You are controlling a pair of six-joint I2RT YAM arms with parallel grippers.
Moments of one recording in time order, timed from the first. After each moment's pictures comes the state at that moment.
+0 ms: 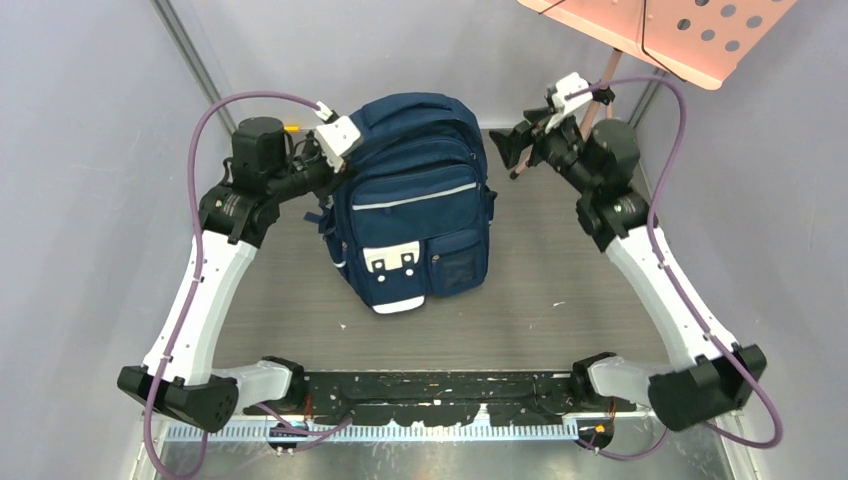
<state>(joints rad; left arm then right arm) -0.30 1.21 1.53 -0.70 0.45 0.50 0.34 1.16 1.21 0.05 -0.24 -0.06</state>
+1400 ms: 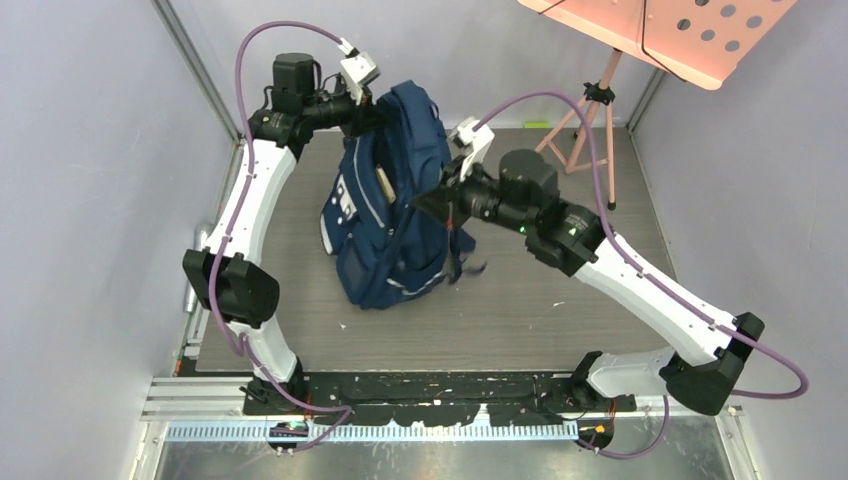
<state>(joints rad) -0.20 1.77 1.98 -0.61 0.69 0.43 0.79 1.26 1.39 -0.29 -0.19 0.26</state>
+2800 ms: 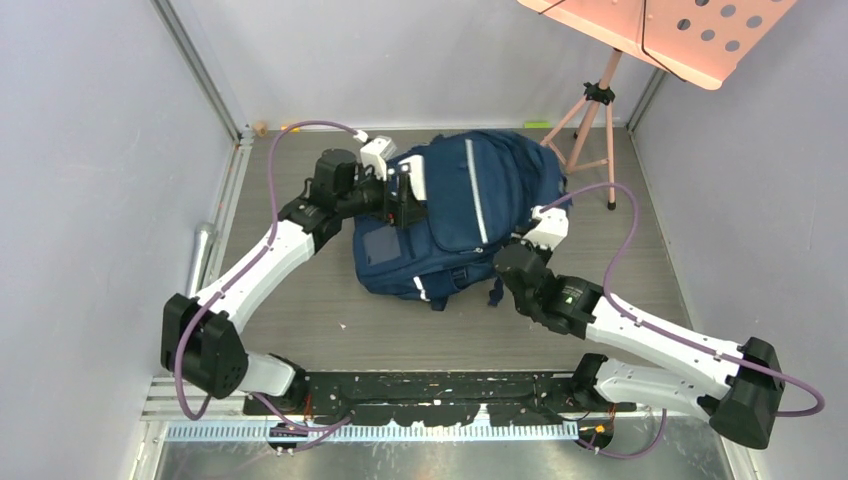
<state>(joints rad) -0.45 1.37 1.14 -0.23 0.45 -0.28 0.95 0.99 0.75 -0.29 0.93 0.73</state>
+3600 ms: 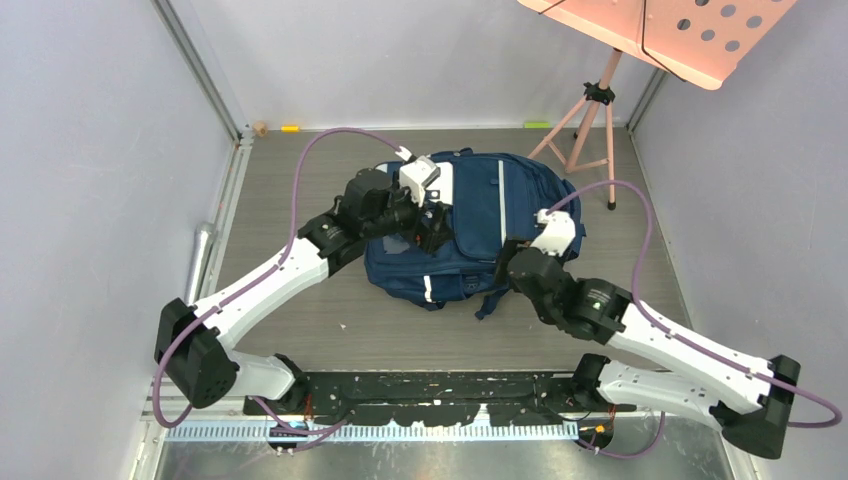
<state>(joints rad) -0.72 1.34 1.16 -0.20 0.26 -0.08 0.97 0.84 0.81 -0.66 0.76 0.78</state>
